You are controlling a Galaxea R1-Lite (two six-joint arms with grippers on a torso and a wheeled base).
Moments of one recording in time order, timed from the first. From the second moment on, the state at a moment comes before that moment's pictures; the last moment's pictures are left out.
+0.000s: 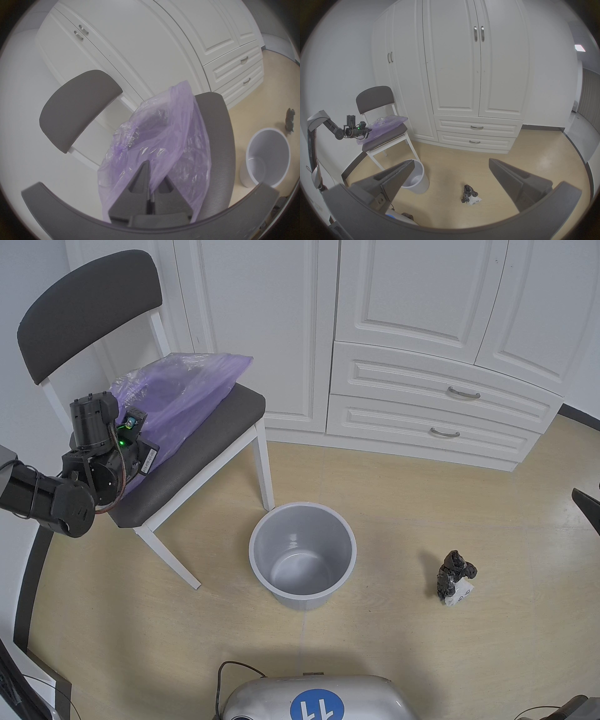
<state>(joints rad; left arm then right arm) -0.18 1.87 -1.08 -0.74 0.37 0.61 -0.02 0.84 -0.62 -0.18 0.15 -0.03</state>
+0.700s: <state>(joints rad) -0.31 1.79 -0.78 -0.96 0.37 0.35 -0.01 0.82 -0.68 -0.18 0.15 -0.02</state>
